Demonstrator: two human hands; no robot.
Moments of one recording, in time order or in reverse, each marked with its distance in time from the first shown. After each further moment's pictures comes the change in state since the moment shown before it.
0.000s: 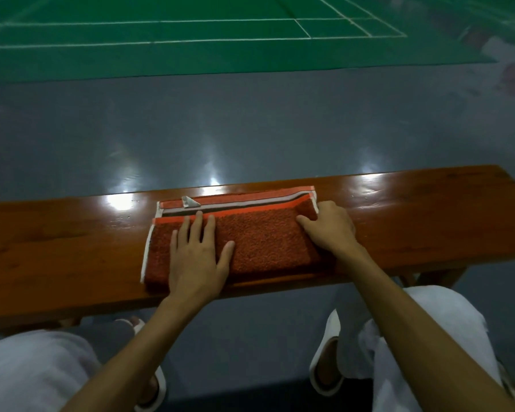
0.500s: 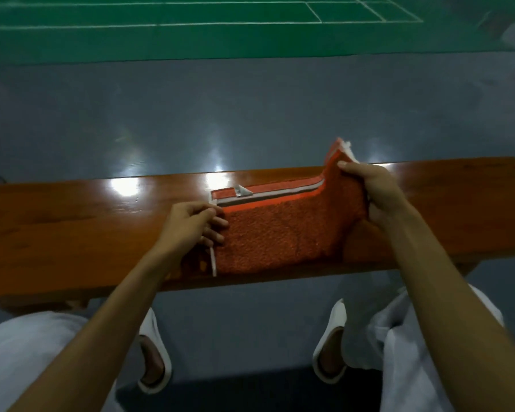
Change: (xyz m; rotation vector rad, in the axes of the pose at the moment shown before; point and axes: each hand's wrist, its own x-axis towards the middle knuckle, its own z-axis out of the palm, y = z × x) left_hand 0.034 -0.018 -0.046 -1.015 -0.288 -0.399; right_hand 0.012 0.000 -0.059 1.303 -0.201 0.190
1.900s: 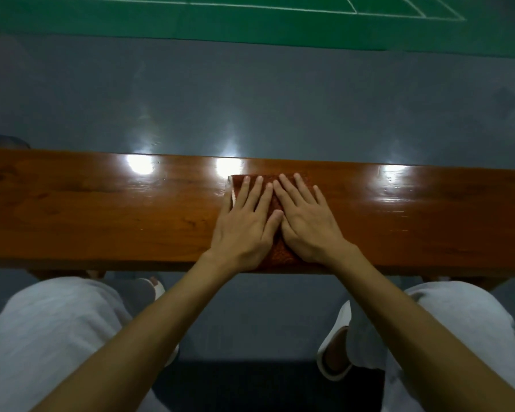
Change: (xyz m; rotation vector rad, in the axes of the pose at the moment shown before) left_hand -0.005 -0.027 0.046 1.142 0.033 0.483; right_hand -0.025 0.104 0.090 -1.690 -0.364 -0.646
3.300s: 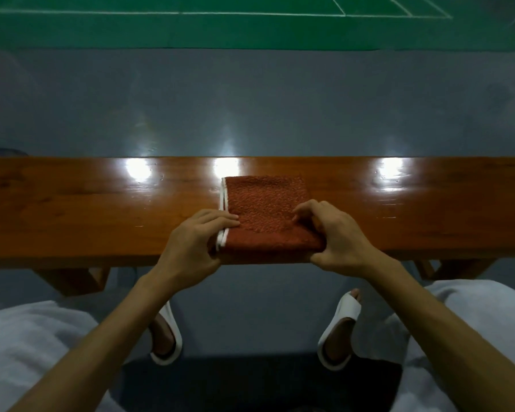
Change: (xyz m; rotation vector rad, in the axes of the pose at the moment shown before) left_hand -0.069 -0.063 -0.017 -0.386 0.193 0.213; right_hand -0.070 0.043 -0.017 0.396 0.127 -0.174
